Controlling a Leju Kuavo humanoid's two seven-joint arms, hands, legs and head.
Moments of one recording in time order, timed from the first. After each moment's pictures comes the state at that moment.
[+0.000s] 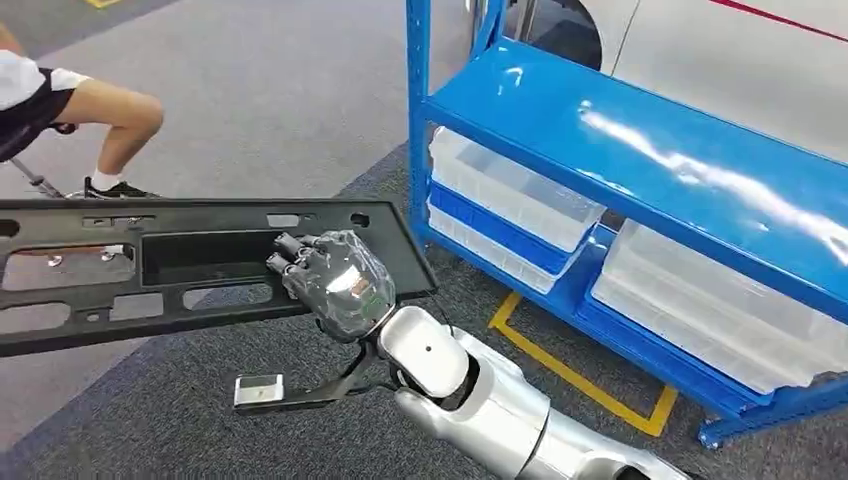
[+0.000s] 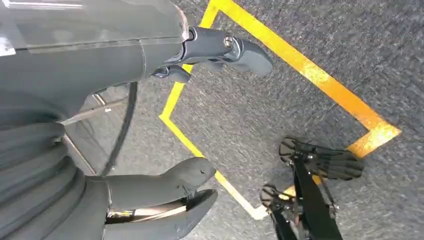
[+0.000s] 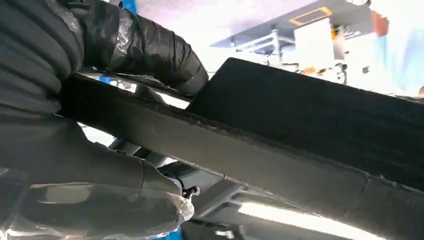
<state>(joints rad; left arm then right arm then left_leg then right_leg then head) -0.02 0.40 -0.77 -0.19 0.84 -0.41 0.06 -0.73 0.18 1.10 -1.26 1.09 -0.33 0.02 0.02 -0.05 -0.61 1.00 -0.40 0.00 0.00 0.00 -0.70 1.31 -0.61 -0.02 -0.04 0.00</state>
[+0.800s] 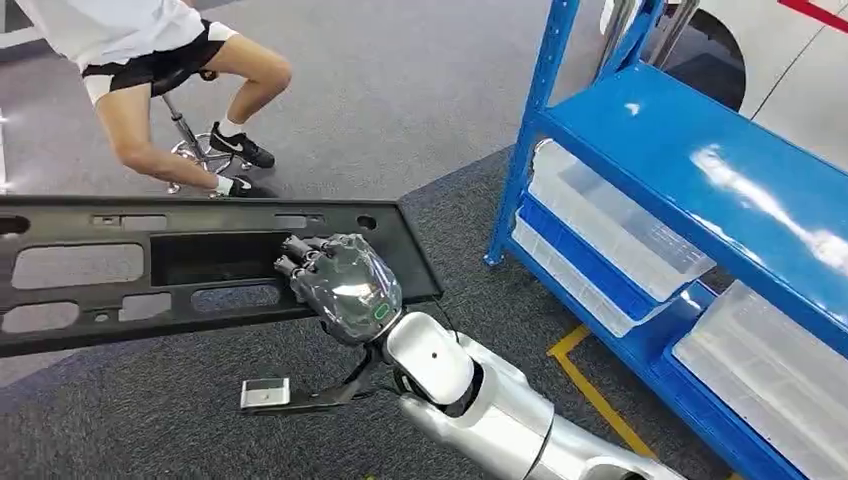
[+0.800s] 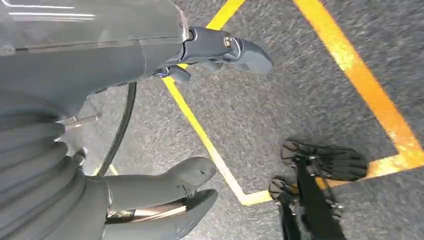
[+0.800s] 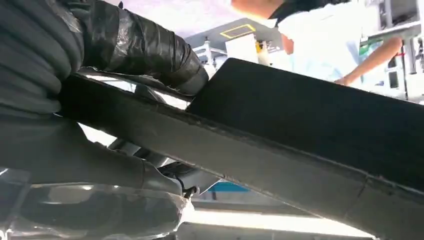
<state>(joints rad) -0.04 0.37 -0.78 -0.19 0.83 -0.35 0.09 -0.69 0.15 1.10 -1.29 1.12 -0.36 0.04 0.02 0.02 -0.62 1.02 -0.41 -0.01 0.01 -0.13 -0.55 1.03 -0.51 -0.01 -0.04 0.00</state>
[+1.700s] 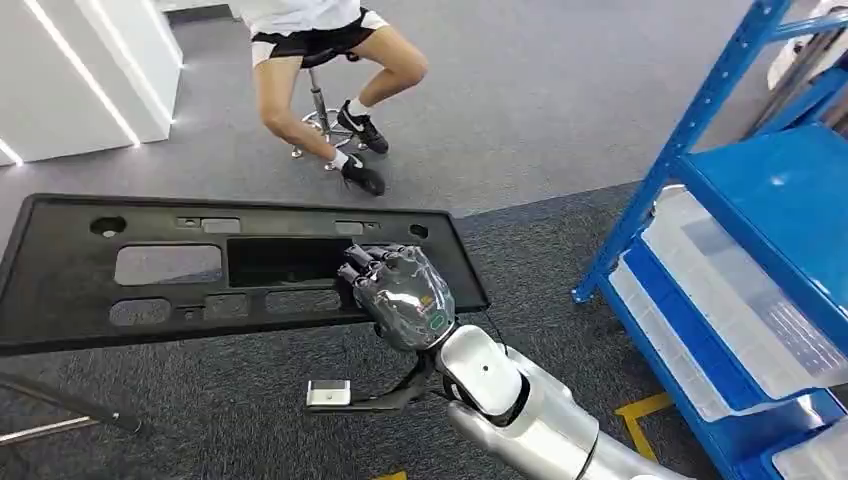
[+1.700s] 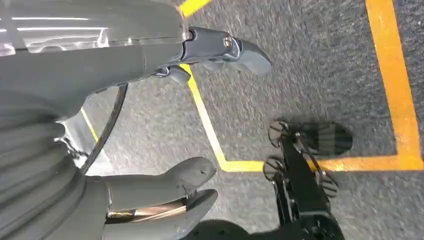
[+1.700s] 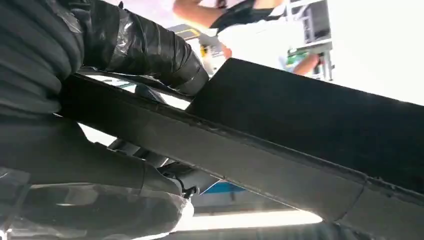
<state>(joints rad) -0.07 0.30 -0.81 -0.21 0.85 -0.33 0.08 -0.63 0.01 1.06 -1.38 1.15 -0.39 0.04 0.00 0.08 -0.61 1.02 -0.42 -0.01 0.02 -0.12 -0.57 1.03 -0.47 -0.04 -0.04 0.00</state>
